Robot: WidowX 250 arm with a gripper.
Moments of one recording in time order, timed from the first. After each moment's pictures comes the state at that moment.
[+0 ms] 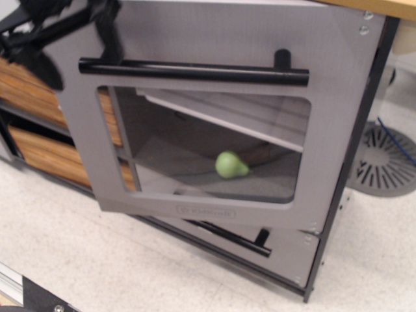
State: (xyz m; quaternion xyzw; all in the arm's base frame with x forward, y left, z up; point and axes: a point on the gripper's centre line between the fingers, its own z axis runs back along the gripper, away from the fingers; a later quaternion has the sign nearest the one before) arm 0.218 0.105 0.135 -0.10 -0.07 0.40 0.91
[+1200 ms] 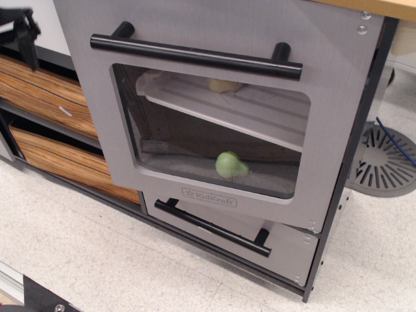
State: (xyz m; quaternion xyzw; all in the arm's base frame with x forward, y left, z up) arm 0.252 0.243 0.093 0.02 -0.11 0.44 0.89
